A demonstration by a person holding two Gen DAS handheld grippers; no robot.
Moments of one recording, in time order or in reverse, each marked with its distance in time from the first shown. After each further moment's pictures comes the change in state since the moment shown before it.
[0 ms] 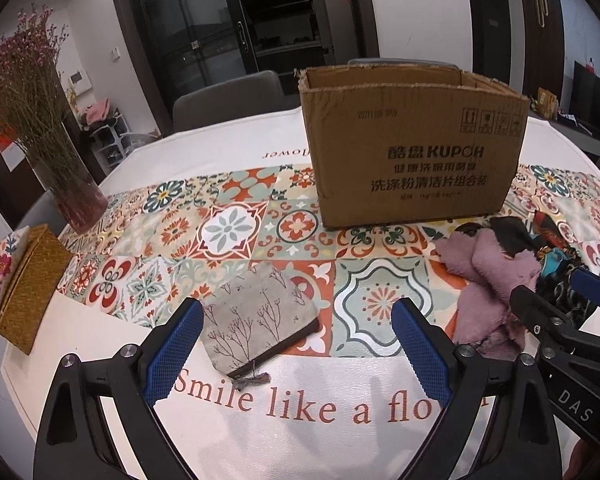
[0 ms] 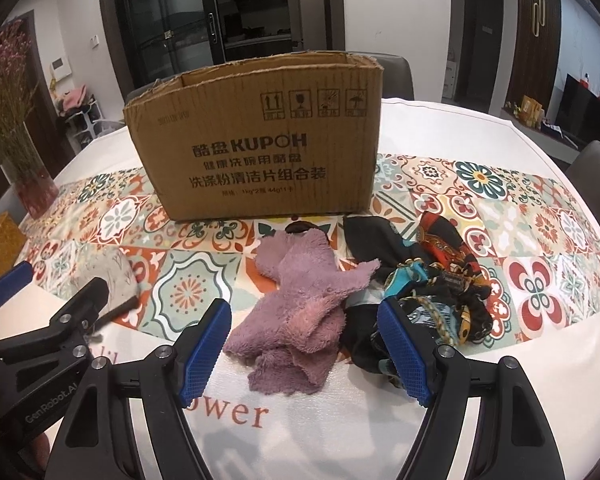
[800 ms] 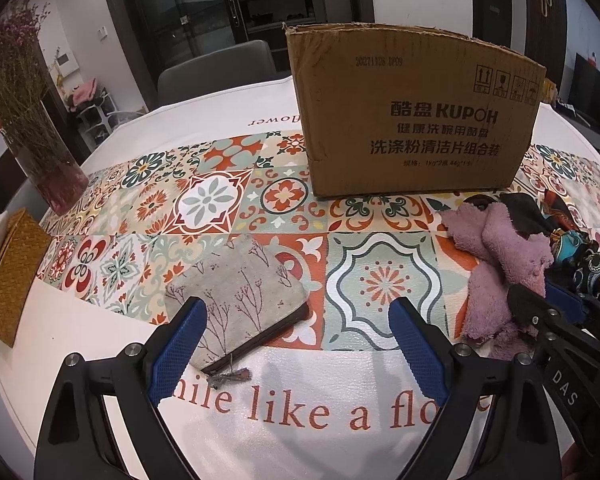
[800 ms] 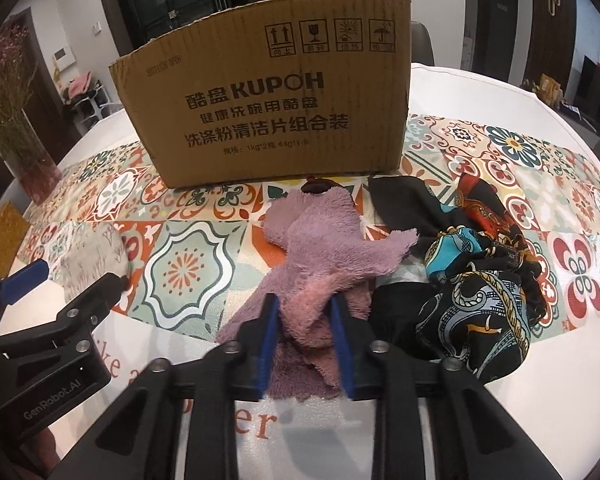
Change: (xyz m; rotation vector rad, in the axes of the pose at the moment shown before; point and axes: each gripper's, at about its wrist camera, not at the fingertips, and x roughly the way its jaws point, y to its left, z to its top) left arm 0.035 -0.005 -0.008 0.001 0.089 -0.037; right arm 0.043 0.001 -0.011 0.012 0.091 0.063
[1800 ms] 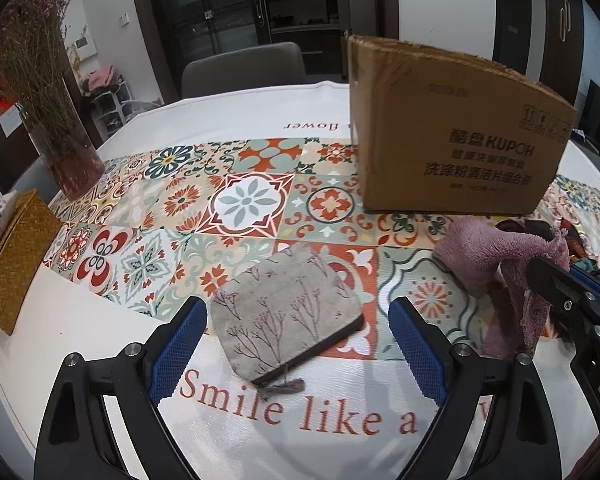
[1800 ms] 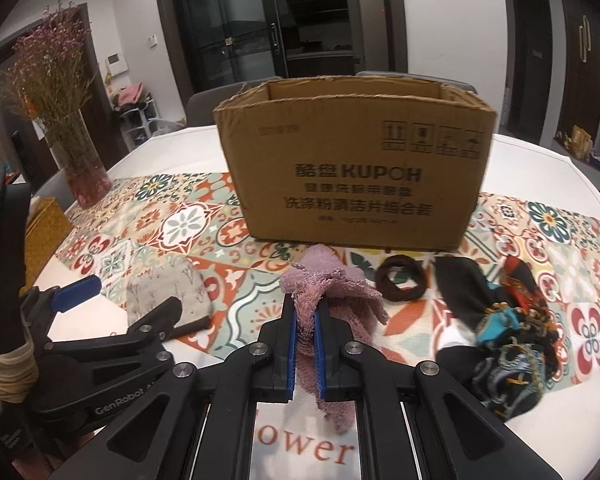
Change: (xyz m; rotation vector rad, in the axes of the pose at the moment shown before) left arm 0.001 0.046 0.001 -0.080 -0.018 0.003; right arm -0.034 0.056 0.022 -0.125 -0.147 0.113
